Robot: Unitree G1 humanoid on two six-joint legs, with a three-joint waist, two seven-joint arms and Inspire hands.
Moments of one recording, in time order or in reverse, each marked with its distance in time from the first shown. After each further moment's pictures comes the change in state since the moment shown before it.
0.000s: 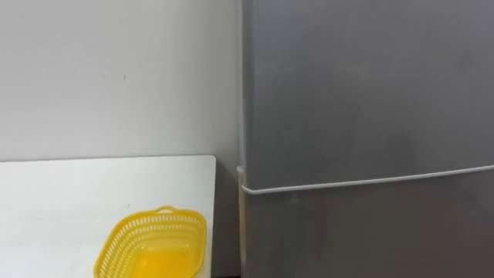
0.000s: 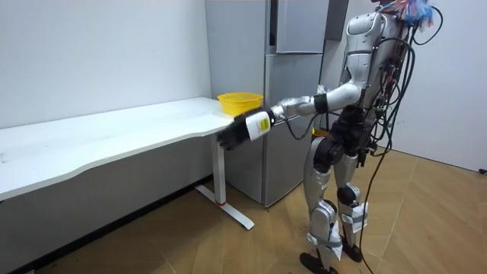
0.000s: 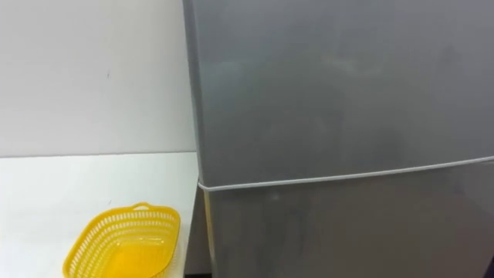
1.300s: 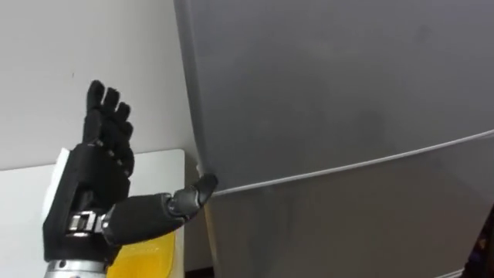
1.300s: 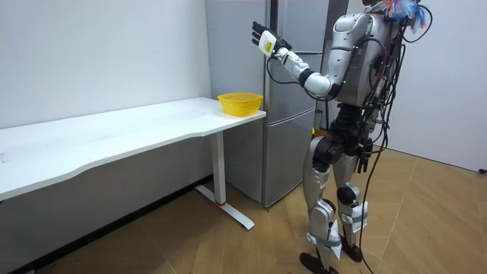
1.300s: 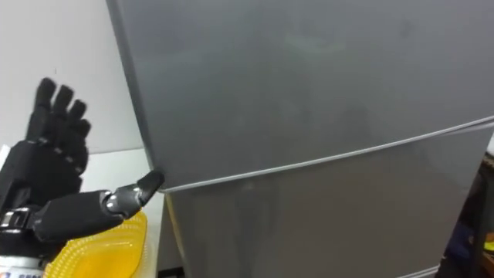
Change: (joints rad) left arm -0.204 0.077 -0.337 -0.623 0.162 0.082 -0.777; right arm -0.086 -0.005 0.003 0.096 -0.032 -0.026 0.074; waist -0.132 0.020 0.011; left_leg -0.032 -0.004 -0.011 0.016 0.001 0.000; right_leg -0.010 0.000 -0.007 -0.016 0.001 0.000
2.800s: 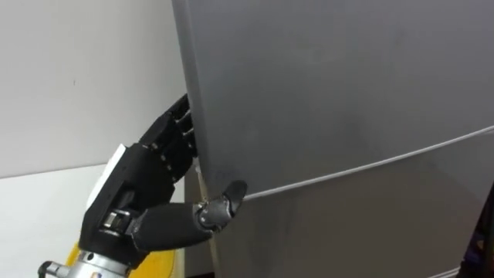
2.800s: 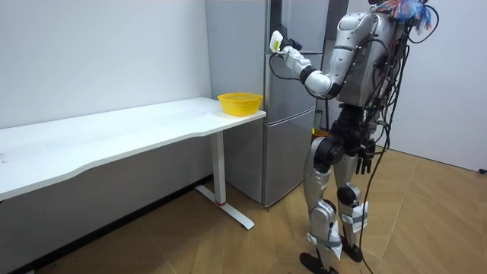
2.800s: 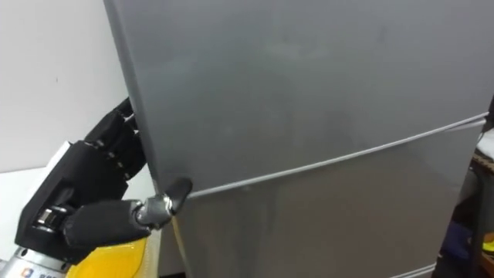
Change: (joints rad) left arm -0.025 -0.003 0.000 -0.002 -0.080 0.117 -0.232; right arm -0.020 -0.004 0.000 0.028 -0.065 0.048 0.004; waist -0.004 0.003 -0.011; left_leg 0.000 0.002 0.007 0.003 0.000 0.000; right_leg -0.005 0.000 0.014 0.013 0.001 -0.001
